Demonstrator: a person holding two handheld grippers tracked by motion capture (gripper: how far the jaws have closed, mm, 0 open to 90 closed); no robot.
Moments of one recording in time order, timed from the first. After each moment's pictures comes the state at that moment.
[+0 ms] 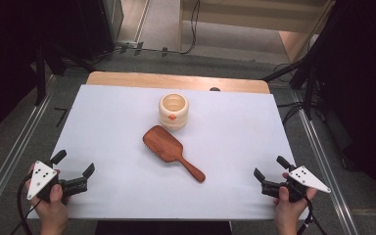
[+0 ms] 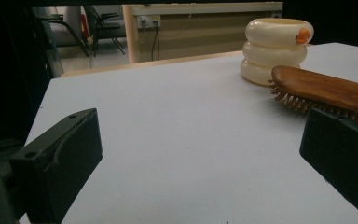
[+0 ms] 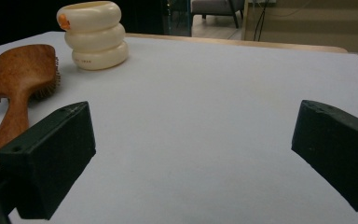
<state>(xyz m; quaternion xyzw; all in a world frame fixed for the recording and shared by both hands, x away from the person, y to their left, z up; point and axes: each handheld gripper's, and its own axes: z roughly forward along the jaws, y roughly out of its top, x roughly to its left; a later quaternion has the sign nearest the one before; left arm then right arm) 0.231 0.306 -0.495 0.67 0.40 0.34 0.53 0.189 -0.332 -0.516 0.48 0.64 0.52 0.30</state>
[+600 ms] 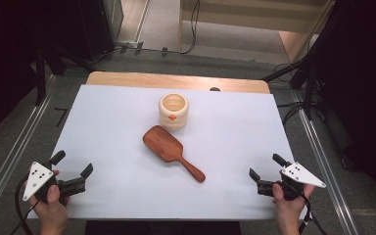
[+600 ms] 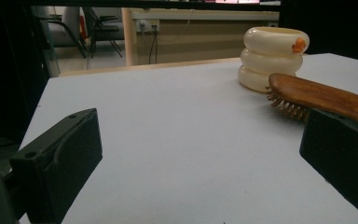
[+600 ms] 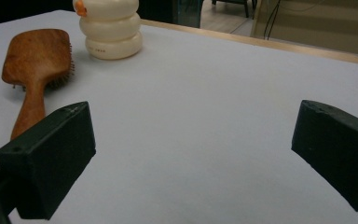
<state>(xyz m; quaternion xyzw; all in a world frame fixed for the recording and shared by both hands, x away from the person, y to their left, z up) 0.229 0.310 -0.496 0.66 0.40 0.33 0.54 0.193 -0.315 -0.491 0.46 0.68 0.49 0.29</state>
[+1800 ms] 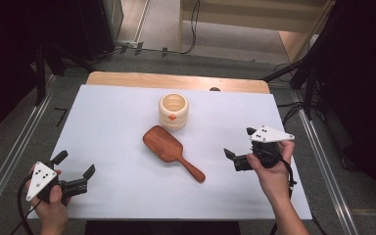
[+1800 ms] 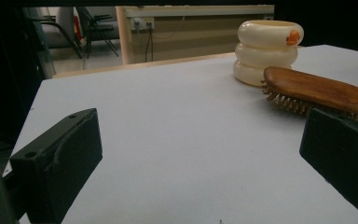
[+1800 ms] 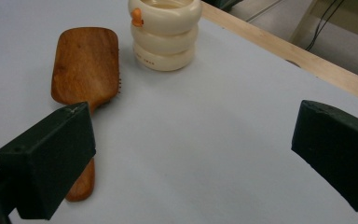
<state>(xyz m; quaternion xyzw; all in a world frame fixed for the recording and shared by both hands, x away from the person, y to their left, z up) 0.229 0.307 -0.497 0.67 0.39 0.33 0.54 0.256 -0.245 -0.408 0.39 0.79 0.41 0.24</state>
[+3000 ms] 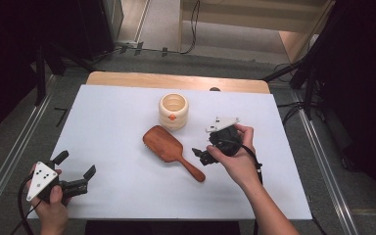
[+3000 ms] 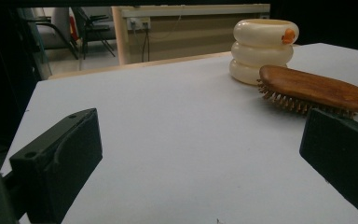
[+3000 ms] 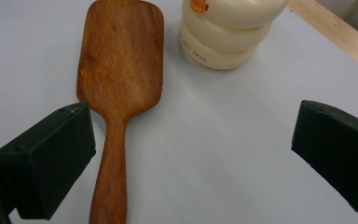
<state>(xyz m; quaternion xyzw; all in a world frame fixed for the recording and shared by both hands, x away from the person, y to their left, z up) 0.229 0.306 -0.497 0.68 0.38 0.33 0.54 0.298 -0.159 -0.412 0.34 0.86 0.33 0.18</state>
